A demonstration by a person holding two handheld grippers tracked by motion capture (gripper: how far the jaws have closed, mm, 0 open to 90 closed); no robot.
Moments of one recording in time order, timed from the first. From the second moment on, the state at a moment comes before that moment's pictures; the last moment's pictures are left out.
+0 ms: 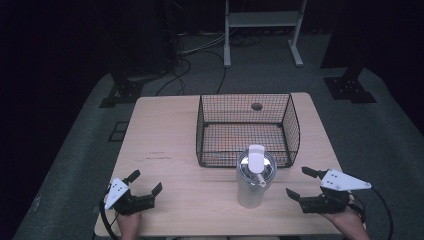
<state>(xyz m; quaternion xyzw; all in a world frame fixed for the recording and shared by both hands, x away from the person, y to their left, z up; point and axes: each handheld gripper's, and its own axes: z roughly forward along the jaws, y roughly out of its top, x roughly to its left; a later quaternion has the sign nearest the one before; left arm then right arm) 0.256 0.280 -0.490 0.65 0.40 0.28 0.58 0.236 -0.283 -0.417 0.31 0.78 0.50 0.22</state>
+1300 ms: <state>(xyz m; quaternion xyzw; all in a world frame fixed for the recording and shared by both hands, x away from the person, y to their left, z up) 0.255 0.282 -0.490 0.65 0.40 0.28 0.58 0.245 -0.217 -0.434 0.25 0.81 0.51 0.16</state>
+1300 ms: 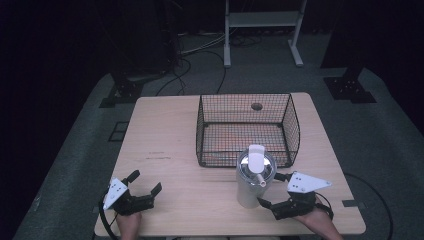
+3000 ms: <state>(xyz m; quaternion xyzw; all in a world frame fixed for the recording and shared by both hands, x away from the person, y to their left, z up) 0.255 0.282 -0.490 0.65 0.40 0.28 0.58 0.265 -0.183 -0.454 0.24 0.77 0.56 0.17</state>
